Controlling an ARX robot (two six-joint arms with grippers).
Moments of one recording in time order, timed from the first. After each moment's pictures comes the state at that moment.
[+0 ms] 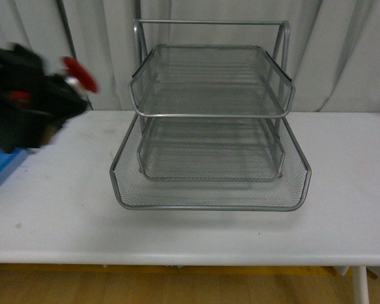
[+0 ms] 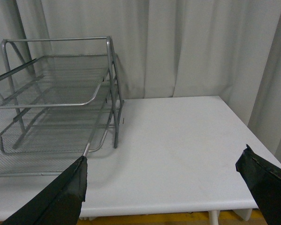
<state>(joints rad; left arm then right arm) -0.30 1.30 0.75 0.07 0.13 0.36 0.00 0.00 0.01 0.00 0.00 0.00</state>
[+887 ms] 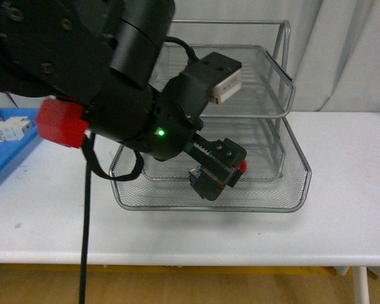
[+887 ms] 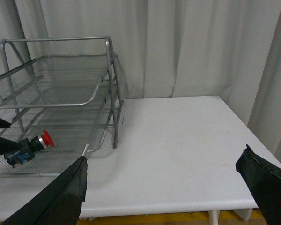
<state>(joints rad) -0.45 1.94 1.17 0.05 0.20 0.33 0.00 0.00 0.01 0.00 0.00 0.00</state>
